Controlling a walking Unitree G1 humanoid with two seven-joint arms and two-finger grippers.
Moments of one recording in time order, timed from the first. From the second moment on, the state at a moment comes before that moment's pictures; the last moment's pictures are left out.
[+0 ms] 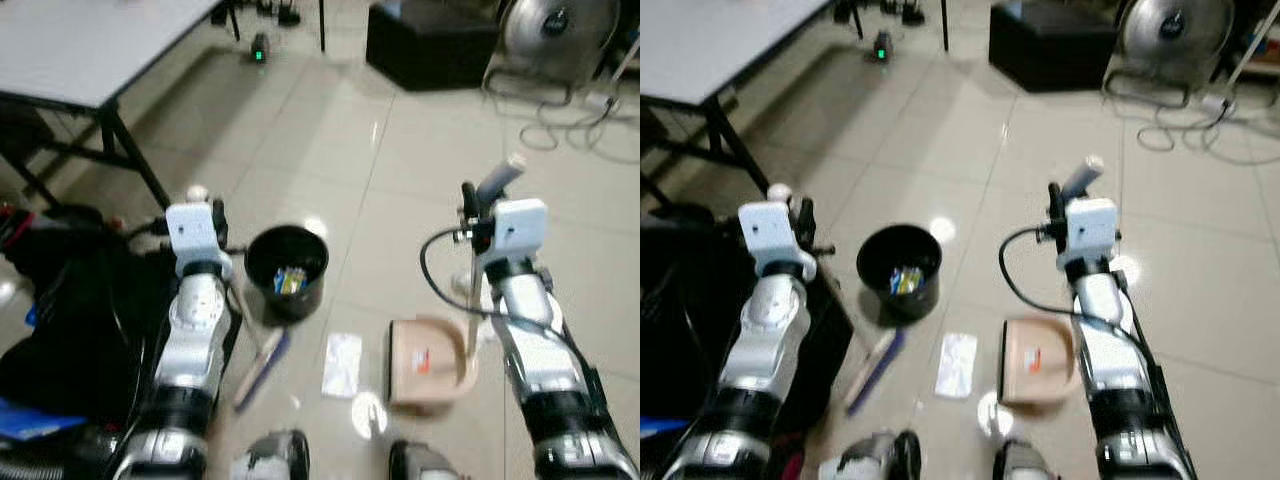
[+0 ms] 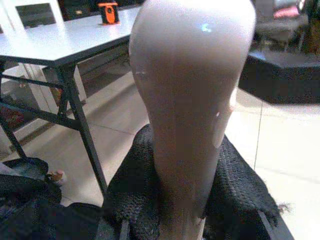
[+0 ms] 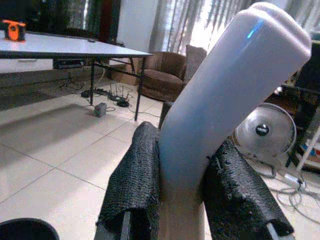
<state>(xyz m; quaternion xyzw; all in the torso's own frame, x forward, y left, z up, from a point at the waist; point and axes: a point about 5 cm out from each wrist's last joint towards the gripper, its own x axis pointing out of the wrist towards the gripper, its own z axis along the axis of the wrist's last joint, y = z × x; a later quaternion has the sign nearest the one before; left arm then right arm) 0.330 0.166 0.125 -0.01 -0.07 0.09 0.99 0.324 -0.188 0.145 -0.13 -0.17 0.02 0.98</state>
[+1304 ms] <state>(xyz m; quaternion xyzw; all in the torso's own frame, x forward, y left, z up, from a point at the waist) 0.359 0.130 0.138 -0.05 -0.13 0.10 0.99 0.316 -0.099 0.125 -0.09 -0.22 0.08 0.97</state>
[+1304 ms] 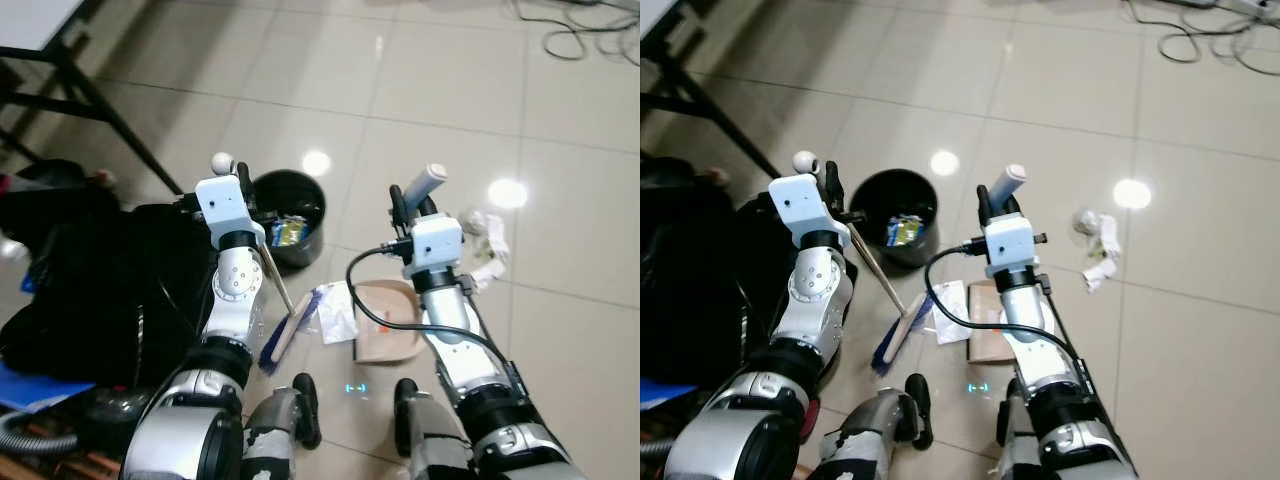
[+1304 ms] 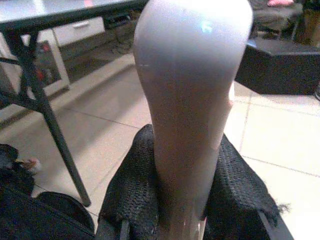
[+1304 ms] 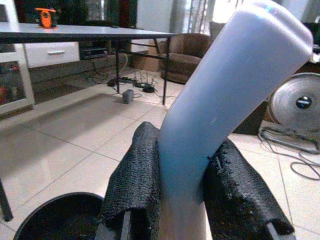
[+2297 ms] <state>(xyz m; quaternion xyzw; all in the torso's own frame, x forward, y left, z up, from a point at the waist) 0.348 0.085 0.194 -0.15 -0.21 -0.09 0.96 0.330 -0.105 0.134 -0.08 -0.21 0.07 0.97</state>
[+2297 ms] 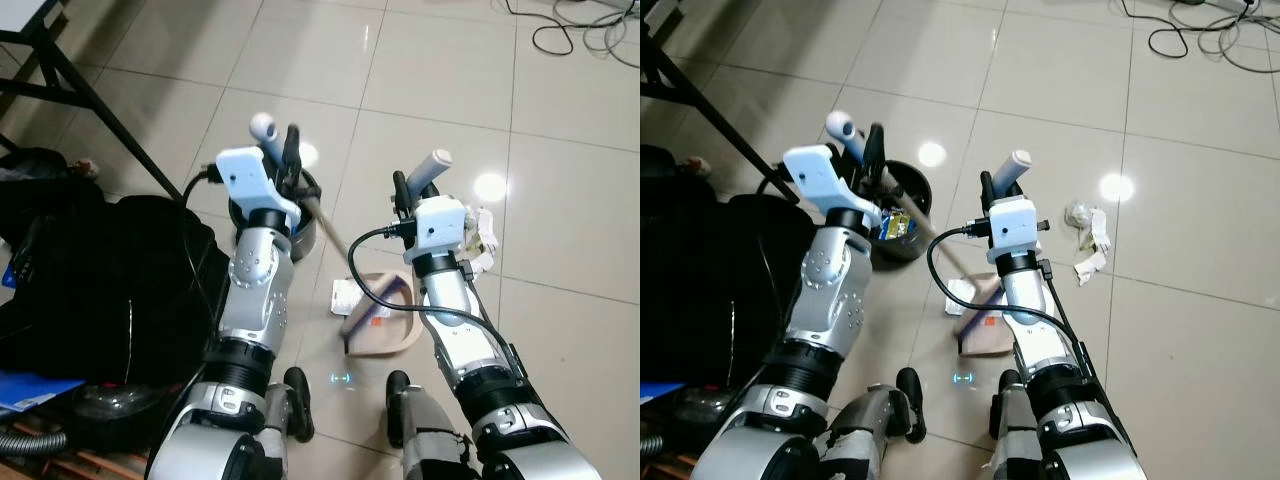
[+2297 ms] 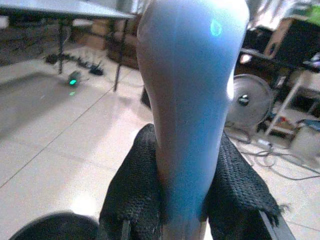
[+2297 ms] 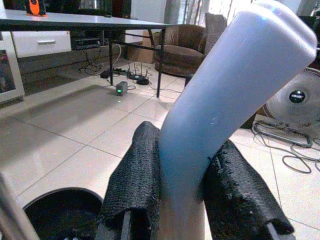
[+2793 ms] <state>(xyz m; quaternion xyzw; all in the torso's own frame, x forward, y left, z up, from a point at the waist) 0.358 0.119 0.200 -0.07 -0.24 -0.10 0.96 0.325 -0.113 0.128 -0.08 -0.21 0.06 0.97</state>
